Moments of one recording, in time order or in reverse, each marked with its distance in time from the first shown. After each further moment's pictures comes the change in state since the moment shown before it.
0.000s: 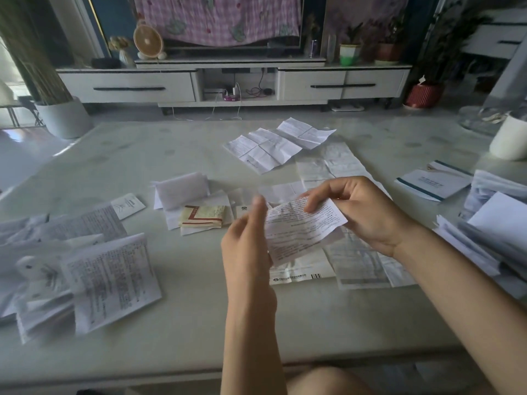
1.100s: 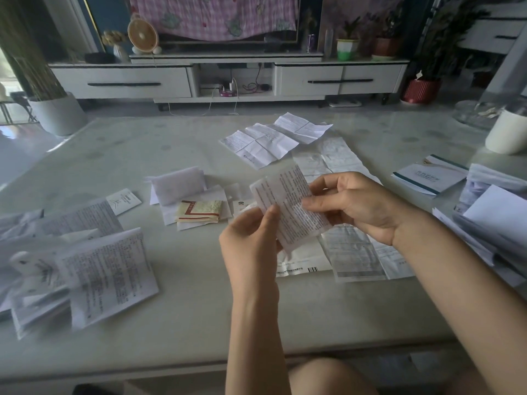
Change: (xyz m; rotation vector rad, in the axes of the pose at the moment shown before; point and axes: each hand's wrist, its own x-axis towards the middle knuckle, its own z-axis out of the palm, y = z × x) left_hand 0.000 -0.008 0.004 -0.013 0.004 0.139; right_hand 0.002 -0.004 -0.004 0.063 -0.028 0.212
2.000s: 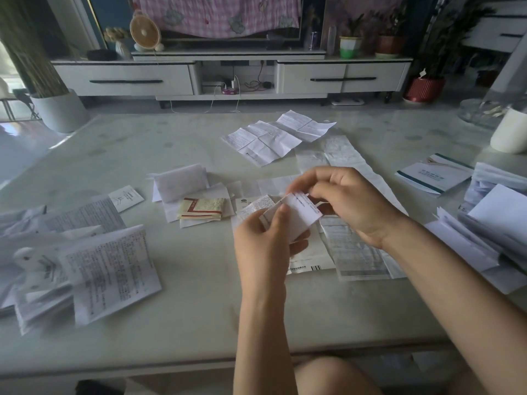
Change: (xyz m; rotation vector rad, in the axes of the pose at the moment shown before) left_hand -0.005 0.000 0.003 0.060 -0.090 -0.043; right_hand 0.004 0.002 0.017 -0.120 0.083 -0.227
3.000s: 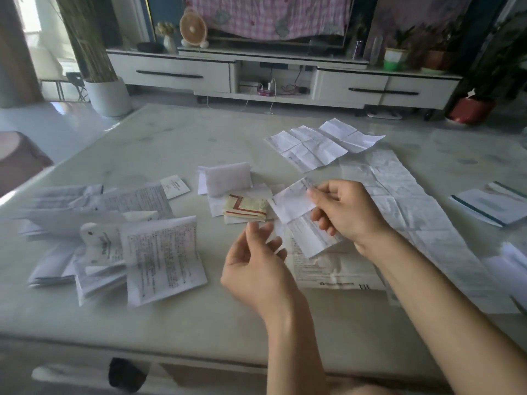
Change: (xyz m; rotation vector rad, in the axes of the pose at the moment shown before) left_hand 0.009 -0.002 -0.029 -0.436 0.711 -0.001; right_hand 0.039 0.015 0.056 -0.110 0.123 0.089
